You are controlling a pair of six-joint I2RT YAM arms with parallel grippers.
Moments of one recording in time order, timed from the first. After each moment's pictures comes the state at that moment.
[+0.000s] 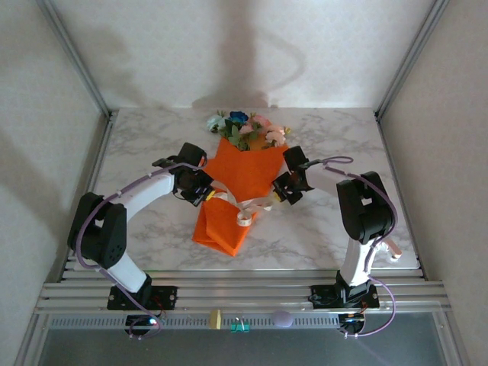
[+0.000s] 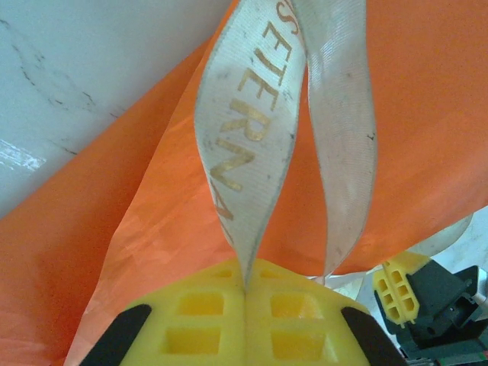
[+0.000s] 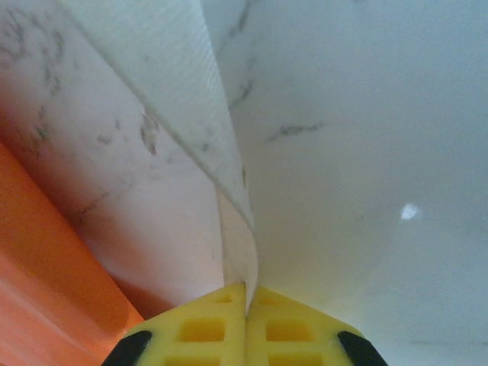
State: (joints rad) left arm -0.38 1.63 1.11 -0.66 0.25 -1.29; right arm 0.41 1.87 1.13 -0.50 -0.26 1.29
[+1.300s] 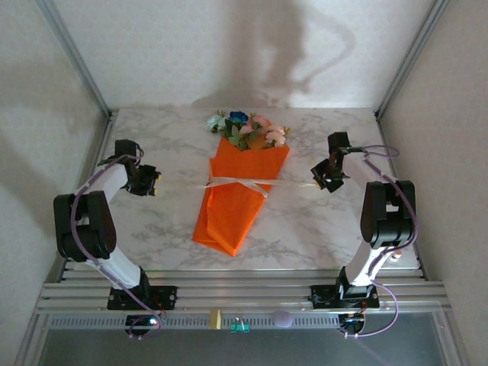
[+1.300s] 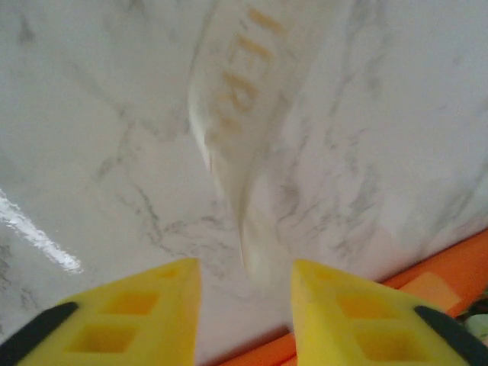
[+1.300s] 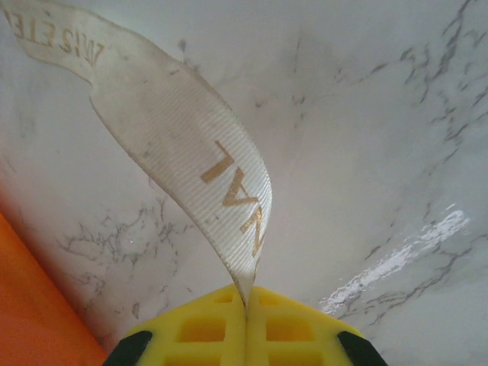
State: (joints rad) left arm 0.16 1.66 1.05 -0.61 0.28 -1.21; right arm 0.10 1.77 1.20 -0.73 -0.16 1.01
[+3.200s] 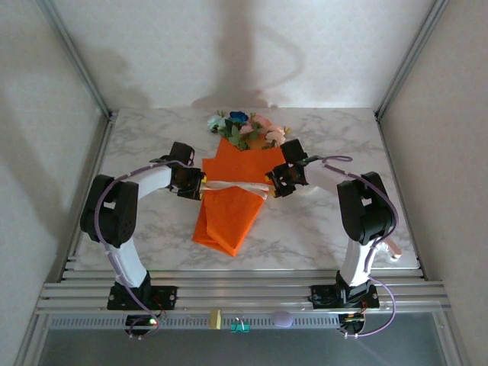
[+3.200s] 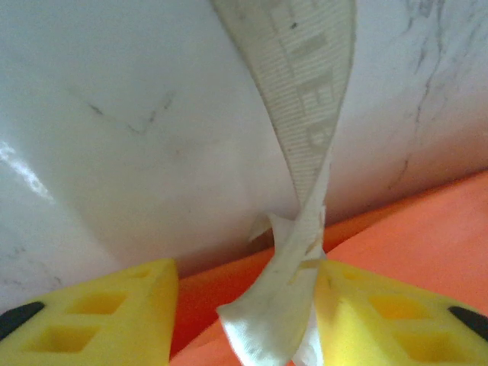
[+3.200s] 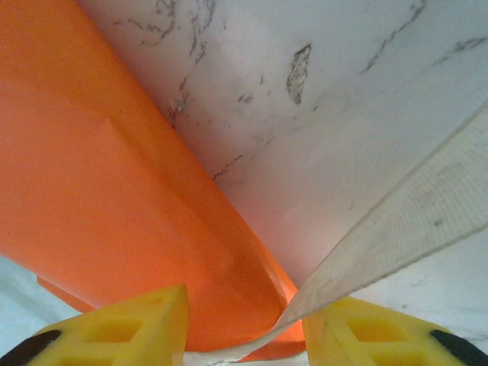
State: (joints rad) left arm -0.24 1.82 1.10 -0.44 0.27 -1.65; right arm 0.43 1.86 1.19 -0.44 -0.33 1.52
